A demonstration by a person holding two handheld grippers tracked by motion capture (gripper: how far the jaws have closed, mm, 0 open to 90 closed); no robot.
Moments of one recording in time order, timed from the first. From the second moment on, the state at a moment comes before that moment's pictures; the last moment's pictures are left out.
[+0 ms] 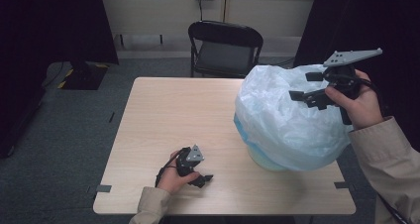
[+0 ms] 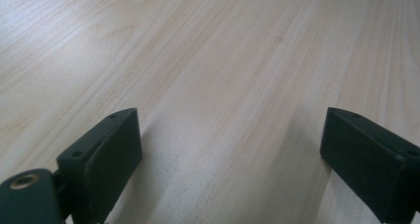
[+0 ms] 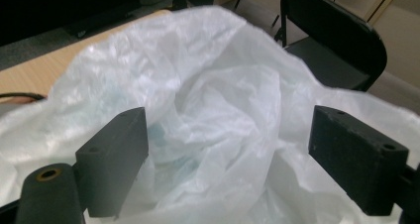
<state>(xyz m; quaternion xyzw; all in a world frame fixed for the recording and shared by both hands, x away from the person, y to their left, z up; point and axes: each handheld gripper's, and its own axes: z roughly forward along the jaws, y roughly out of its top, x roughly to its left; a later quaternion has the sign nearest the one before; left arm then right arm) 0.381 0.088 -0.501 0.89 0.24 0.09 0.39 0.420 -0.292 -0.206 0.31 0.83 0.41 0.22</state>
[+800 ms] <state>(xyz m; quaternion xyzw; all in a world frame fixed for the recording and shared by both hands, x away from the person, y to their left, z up) 0.381 0.087 -0.501 0.89 0.23 0.09 0.39 0.464 -0.269 -0.271 0.34 0.87 0.32 0.18</state>
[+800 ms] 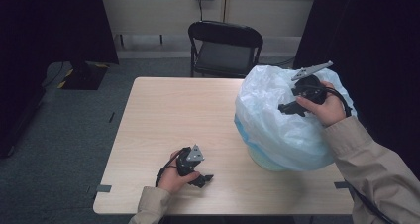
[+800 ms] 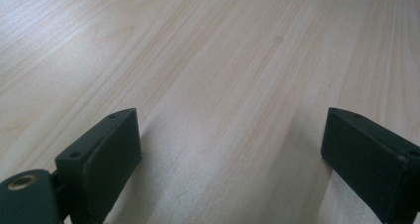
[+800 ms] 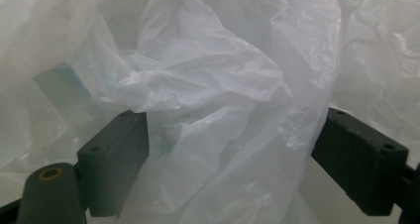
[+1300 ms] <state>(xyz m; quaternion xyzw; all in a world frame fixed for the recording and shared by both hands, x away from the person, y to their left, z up) 0.381 0.087 -0.501 0.89 0.23 0.09 0.39 0.464 -0.276 -0.259 0.35 0.85 0.35 0.19</state>
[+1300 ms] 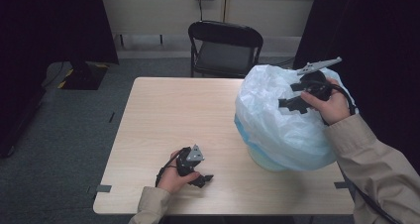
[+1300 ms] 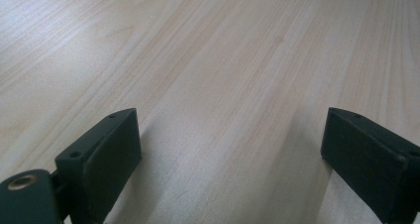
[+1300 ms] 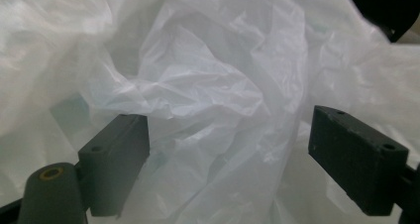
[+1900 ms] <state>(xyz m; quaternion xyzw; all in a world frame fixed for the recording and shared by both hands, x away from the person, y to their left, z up) 0.381 0.087 -0.501 0.89 0.23 0.09 0.39 0.426 -0.292 -0.204 0.33 0.82 0.42 0.22</state>
